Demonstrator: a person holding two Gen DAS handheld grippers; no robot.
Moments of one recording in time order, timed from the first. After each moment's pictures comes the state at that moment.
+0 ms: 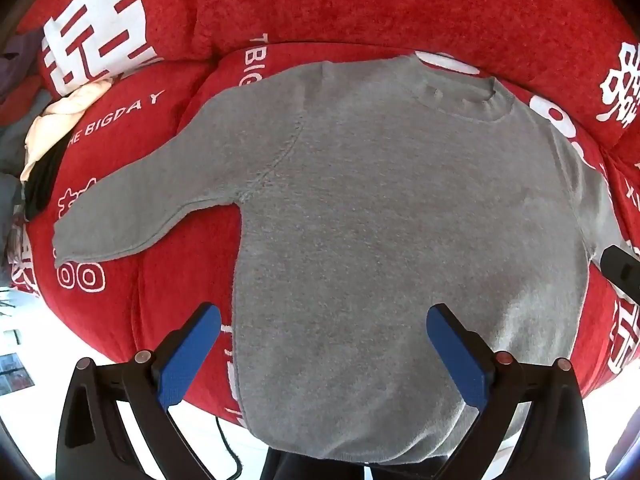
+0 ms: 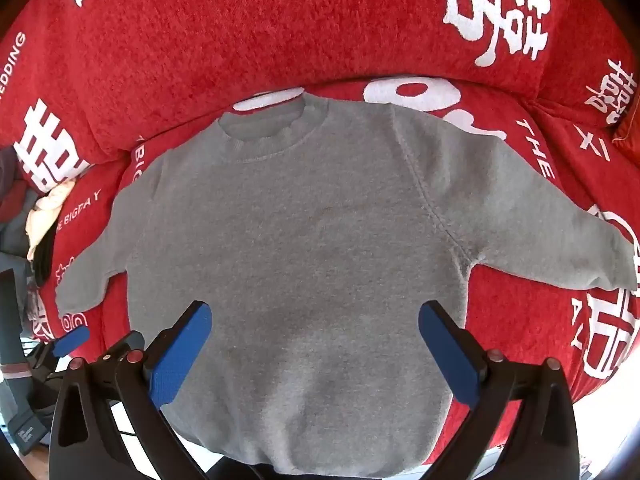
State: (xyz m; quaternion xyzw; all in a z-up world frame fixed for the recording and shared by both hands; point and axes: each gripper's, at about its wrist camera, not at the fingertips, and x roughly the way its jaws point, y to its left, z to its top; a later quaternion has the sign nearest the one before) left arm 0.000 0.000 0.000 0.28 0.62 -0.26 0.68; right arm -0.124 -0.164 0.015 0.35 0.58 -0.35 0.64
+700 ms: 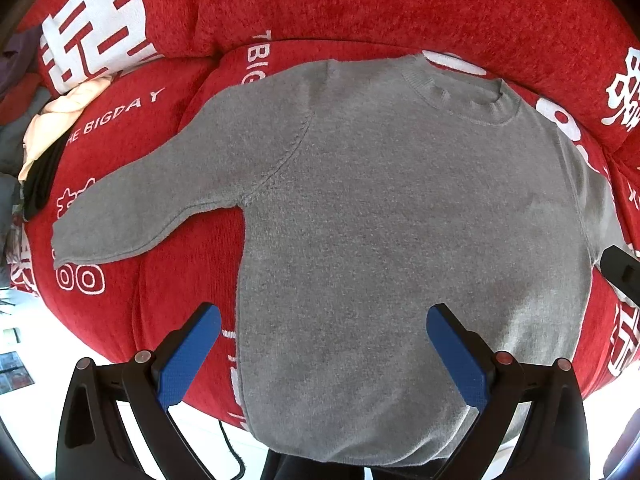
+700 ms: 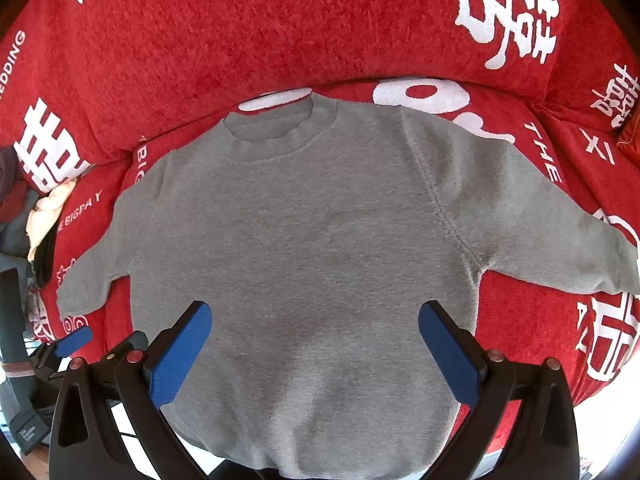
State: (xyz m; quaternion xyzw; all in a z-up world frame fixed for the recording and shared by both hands) left arm 0.006 0.002 -0.009 0.28 0.62 -0.26 0.68; right arm -0.113 -0.166 0.010 0.35 0.58 -0.35 0.64
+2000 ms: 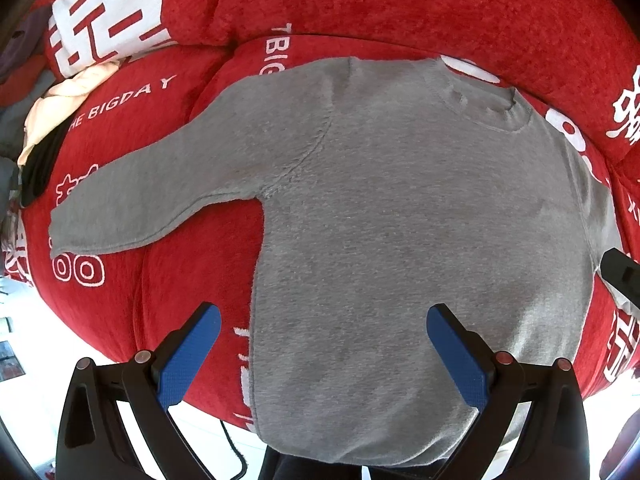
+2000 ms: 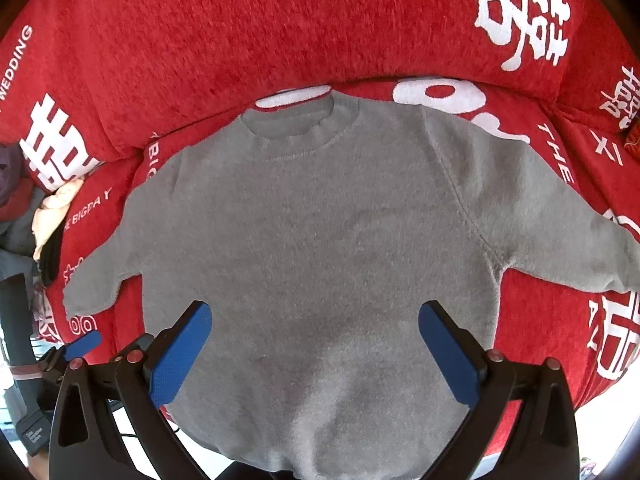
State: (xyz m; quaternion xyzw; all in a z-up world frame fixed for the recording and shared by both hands) left arm 0.021 0.019 -0.012 0.25 0.63 -0.27 0.68; right arm -0.098 -0.158 0.007 0.36 0.58 -0.34 0.64
